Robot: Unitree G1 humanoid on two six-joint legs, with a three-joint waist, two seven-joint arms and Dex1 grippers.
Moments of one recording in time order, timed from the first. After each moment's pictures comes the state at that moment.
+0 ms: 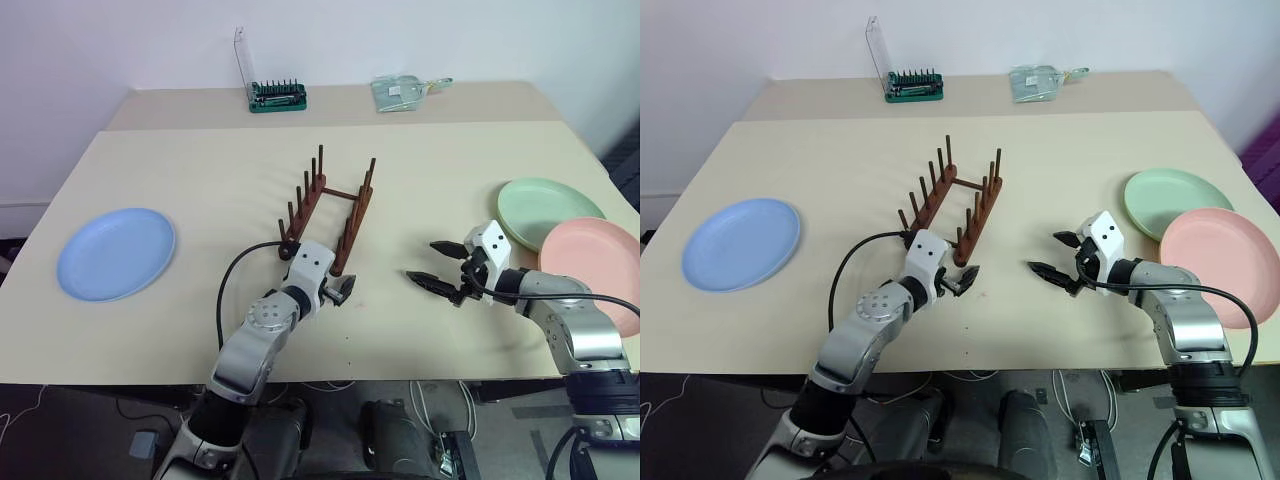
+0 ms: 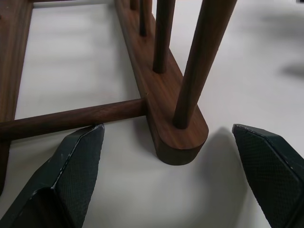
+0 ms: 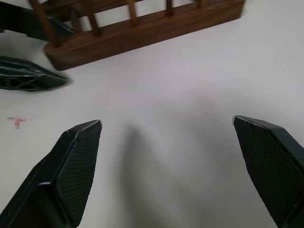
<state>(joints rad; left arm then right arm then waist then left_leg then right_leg) -0.28 0.04 -0.31 -0.19 -0.03 0.66 -0.26 -0.26 -0.66 -0.09 0.04 0.34 0.38 0.93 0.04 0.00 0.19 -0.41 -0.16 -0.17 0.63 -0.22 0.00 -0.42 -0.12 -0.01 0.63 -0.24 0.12</state>
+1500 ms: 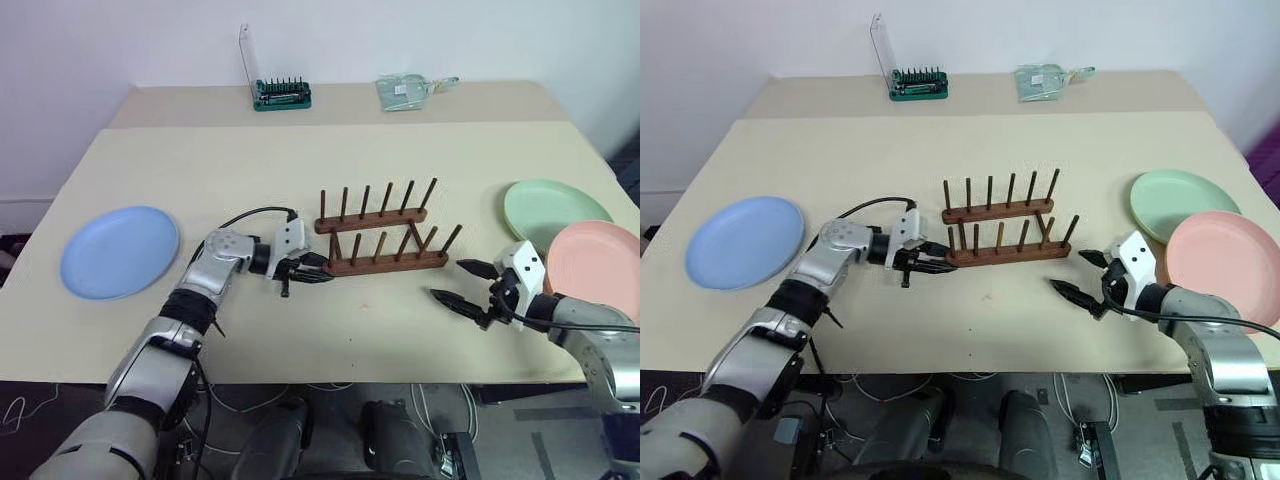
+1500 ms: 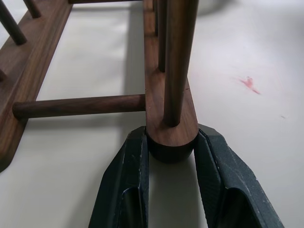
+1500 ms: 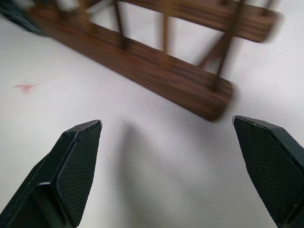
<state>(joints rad) -0.83 0.31 -0.31 0.79 -0.08 -0.15 -1.27 0.01 -0.73 -0.24 -0.20 0.43 0.46 0.89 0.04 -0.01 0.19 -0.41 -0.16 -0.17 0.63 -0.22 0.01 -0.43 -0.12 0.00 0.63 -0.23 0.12</state>
